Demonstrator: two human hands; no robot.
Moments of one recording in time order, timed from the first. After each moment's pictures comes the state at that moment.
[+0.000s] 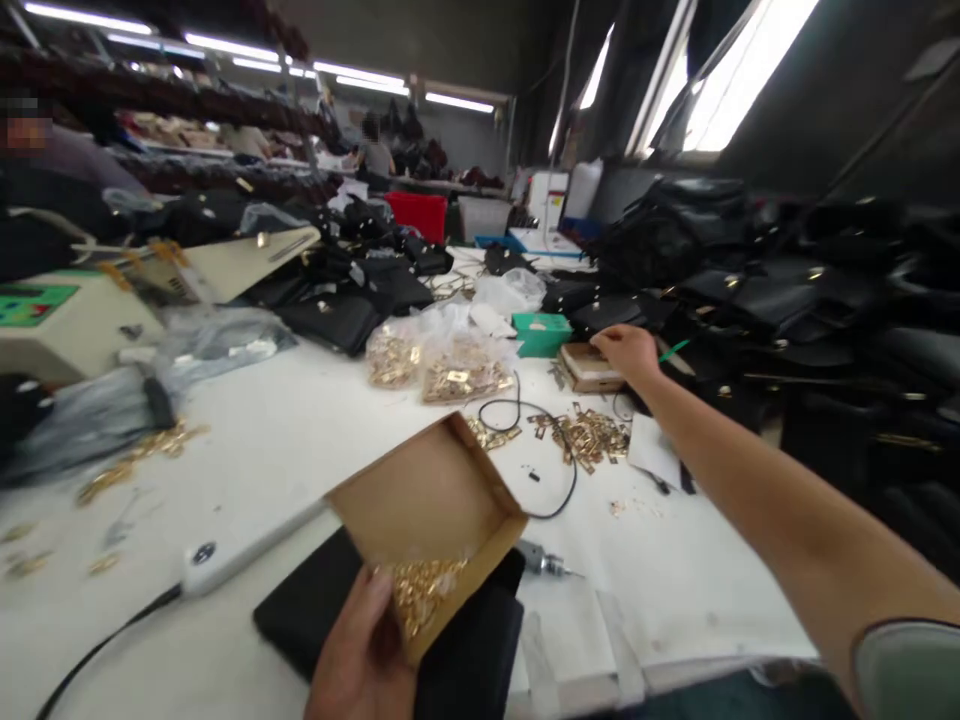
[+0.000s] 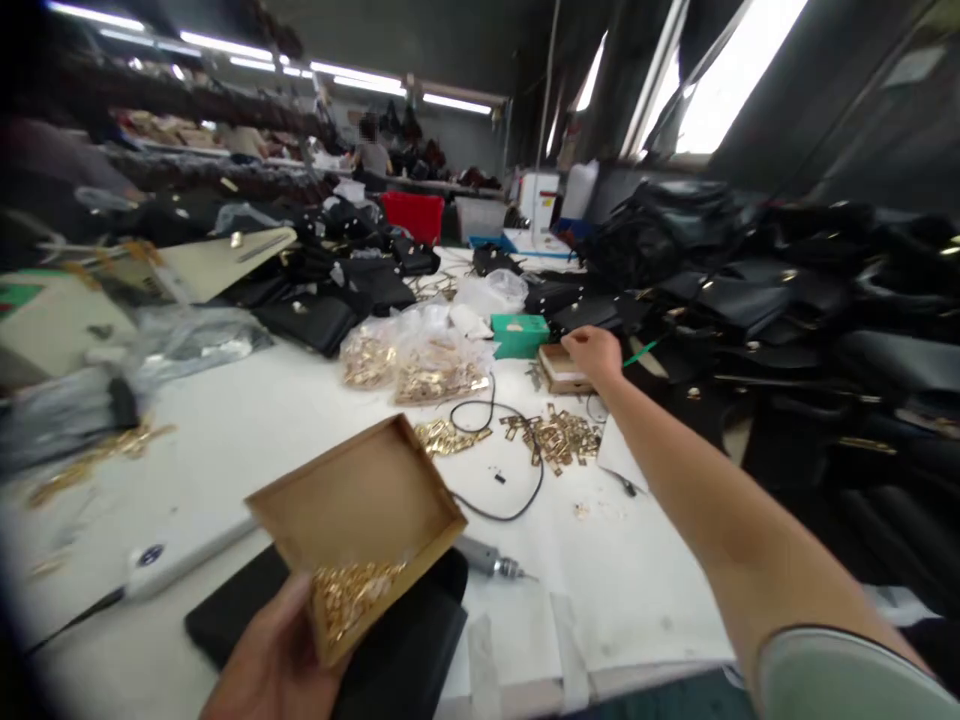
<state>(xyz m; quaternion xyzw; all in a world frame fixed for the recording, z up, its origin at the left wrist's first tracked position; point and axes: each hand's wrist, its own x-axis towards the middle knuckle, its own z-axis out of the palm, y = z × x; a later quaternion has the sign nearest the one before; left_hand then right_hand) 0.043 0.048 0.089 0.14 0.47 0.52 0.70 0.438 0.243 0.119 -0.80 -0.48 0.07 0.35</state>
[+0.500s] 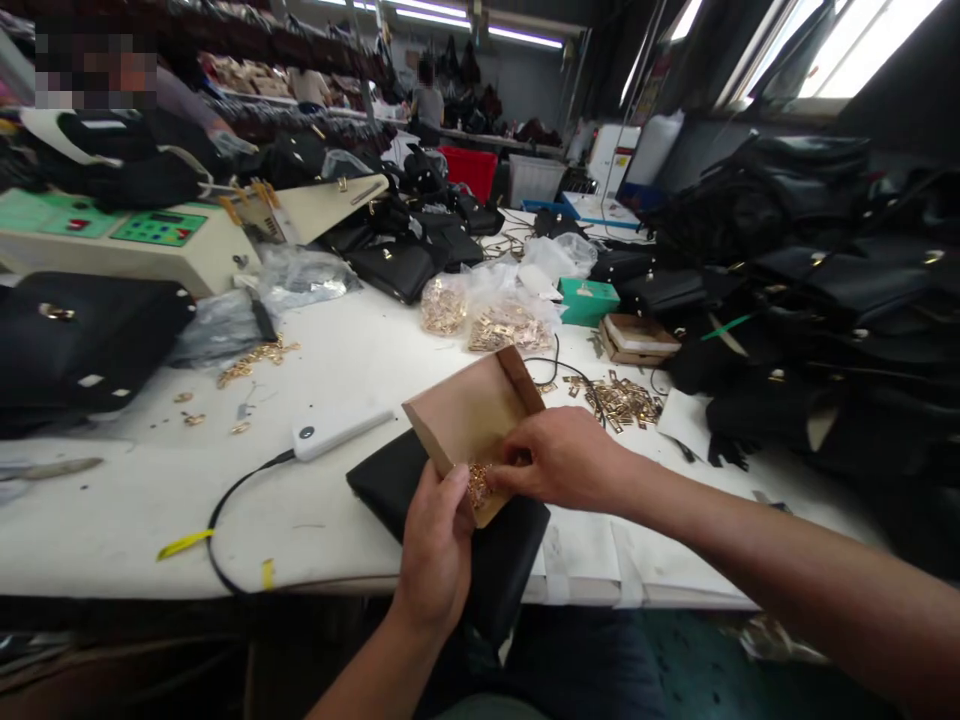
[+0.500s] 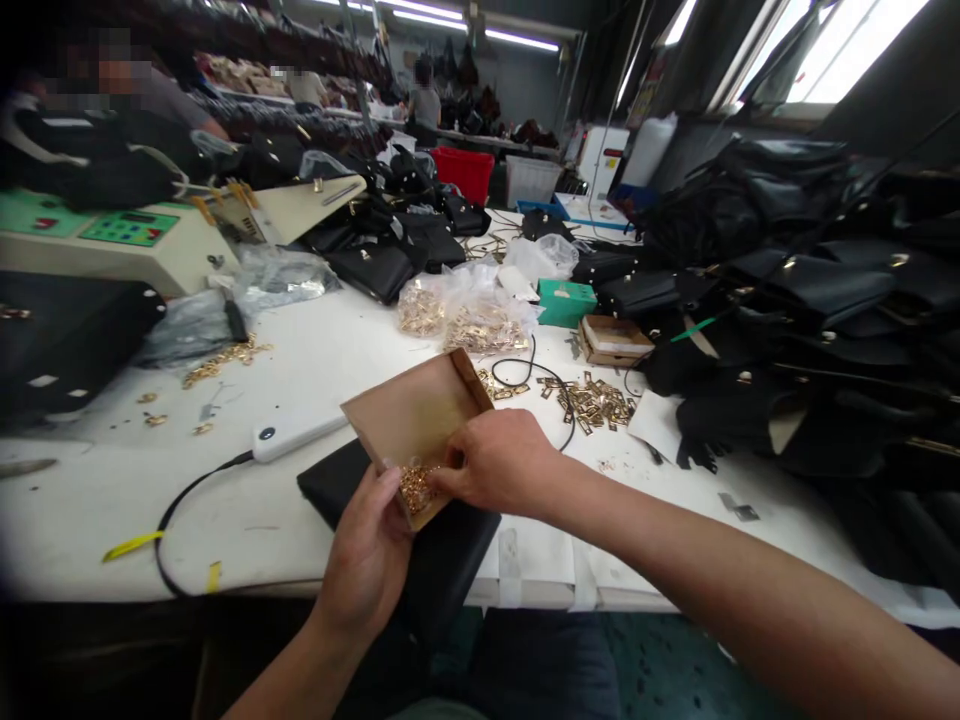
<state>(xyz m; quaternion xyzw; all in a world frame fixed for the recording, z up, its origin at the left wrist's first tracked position) 0.050 0.024 0.091 0.22 0.35 0.60 0.68 0.197 0.081 0.165 -0.56 -0.82 0.16 -0.03</state>
